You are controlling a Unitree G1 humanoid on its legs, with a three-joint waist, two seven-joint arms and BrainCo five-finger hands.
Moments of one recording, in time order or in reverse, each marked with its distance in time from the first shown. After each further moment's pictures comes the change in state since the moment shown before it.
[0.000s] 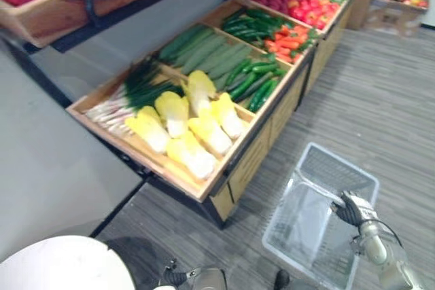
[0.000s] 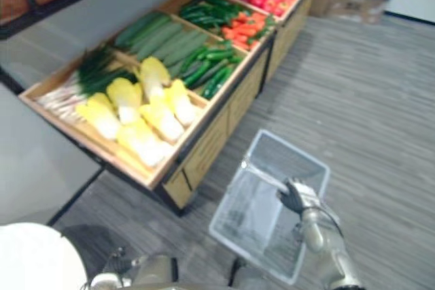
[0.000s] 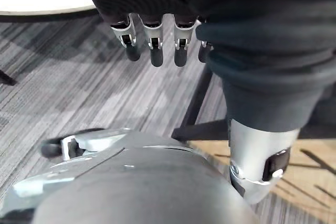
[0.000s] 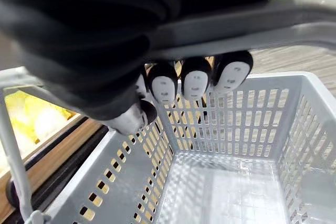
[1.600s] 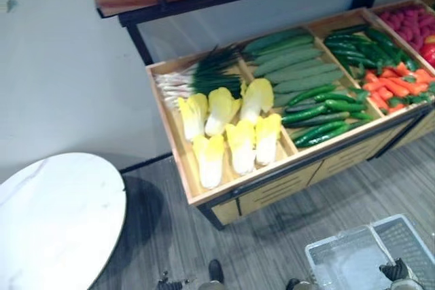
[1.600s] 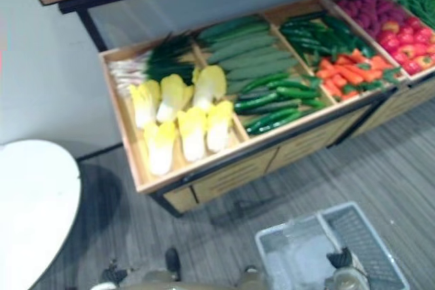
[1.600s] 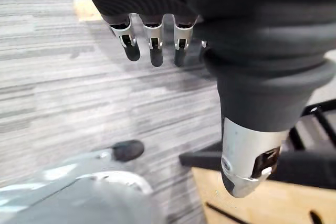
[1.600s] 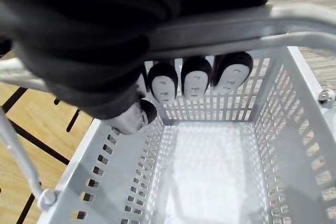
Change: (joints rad) left arm 0.028 -0.043 0.118 -0.118 -0.007 0.022 0.134; right arm -0.088 0.088 -0.367 0.781 0.145 0.059 -0.124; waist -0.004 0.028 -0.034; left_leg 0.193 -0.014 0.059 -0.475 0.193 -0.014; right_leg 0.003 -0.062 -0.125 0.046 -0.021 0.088
